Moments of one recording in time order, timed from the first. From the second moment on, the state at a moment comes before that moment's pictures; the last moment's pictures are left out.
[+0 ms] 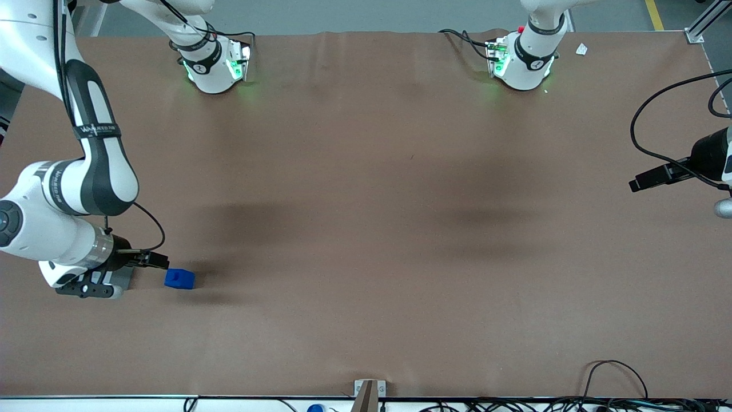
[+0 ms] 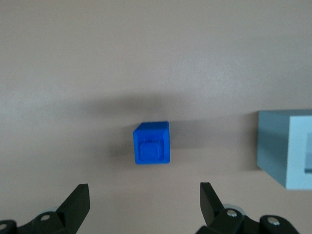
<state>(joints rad) -0.10 0.55 0.09 -1.57 0.02 2.13 0.06</state>
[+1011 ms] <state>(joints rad) -0.09 0.67 0.09 -1.57 0.02 2.29 0.06</state>
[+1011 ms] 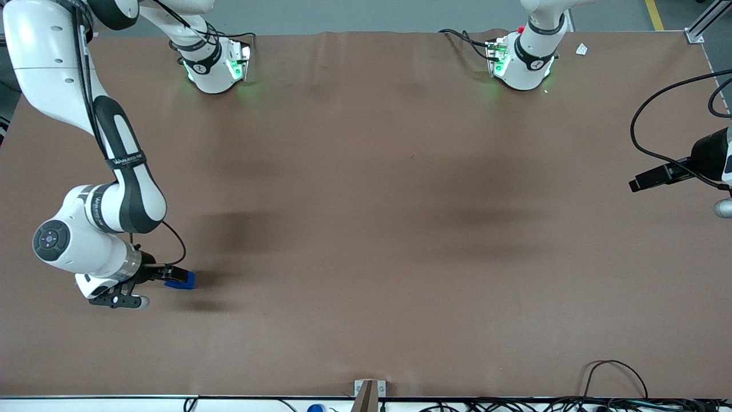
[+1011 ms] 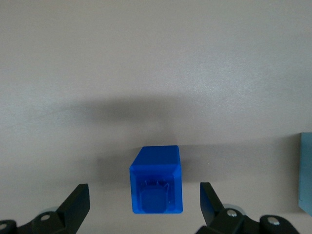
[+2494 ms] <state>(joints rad) -0.09 0.69 0.08 -1.65 0.02 2.41 0.06</state>
